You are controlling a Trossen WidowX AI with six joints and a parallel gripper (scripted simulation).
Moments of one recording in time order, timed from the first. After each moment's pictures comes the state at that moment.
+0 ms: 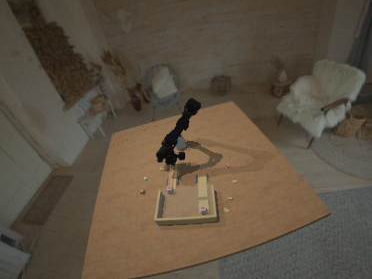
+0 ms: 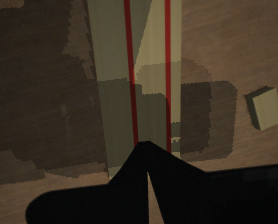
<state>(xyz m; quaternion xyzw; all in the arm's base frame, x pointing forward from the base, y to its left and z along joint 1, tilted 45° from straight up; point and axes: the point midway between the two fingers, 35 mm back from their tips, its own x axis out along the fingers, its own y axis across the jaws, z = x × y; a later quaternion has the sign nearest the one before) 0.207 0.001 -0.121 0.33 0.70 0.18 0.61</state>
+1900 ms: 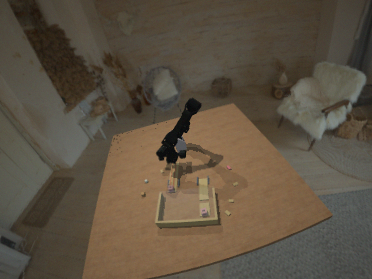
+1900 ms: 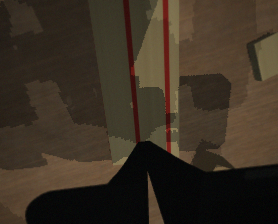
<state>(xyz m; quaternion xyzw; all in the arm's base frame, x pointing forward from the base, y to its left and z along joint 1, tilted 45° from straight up) 0.179 -0.001 -0.106 0.34 0.71 0.18 0.59</state>
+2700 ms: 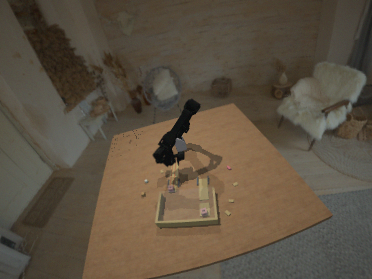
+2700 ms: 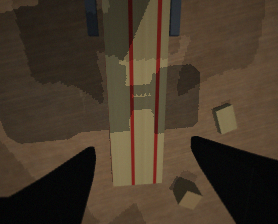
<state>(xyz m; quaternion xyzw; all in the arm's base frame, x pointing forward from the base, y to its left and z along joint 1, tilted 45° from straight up) 0.231 -0.033 -0.095 0.31 0.70 0.20 0.61</state>
